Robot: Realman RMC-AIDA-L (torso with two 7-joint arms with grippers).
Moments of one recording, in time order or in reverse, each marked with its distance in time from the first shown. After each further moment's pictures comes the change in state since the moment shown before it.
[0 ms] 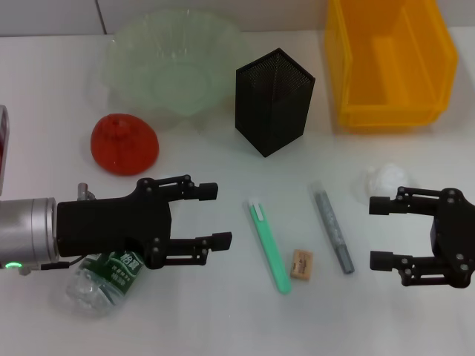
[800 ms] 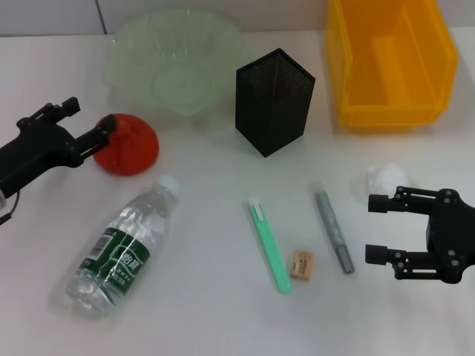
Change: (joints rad) left arm 0.026 -0.046 -0.445 -0.146 -0.082 -0.390 0.174; right arm -0.010 0.007 0.004 0.025 -0.001 0.061 -0.001
